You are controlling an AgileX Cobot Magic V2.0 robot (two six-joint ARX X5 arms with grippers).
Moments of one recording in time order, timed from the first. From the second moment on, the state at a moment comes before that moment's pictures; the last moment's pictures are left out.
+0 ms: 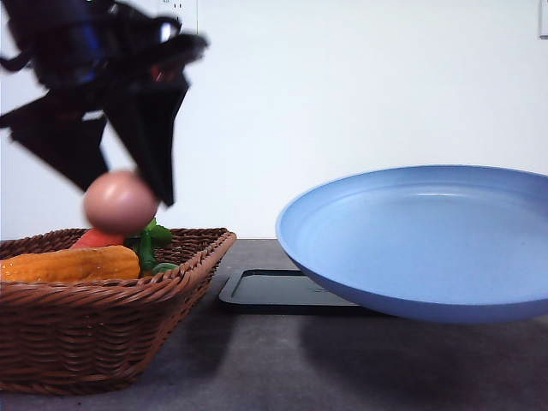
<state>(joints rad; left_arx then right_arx) -0.68 1.40 1.09 -0.81 0.08 -0.28 0.14 0.91 0.63 -0.70 -0.47 0.20</state>
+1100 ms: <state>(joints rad) -1.05 1.64 1.23 -0.48 0.13 0.03 0.14 0.91 0.63 -0.75 -0.60 0.22</state>
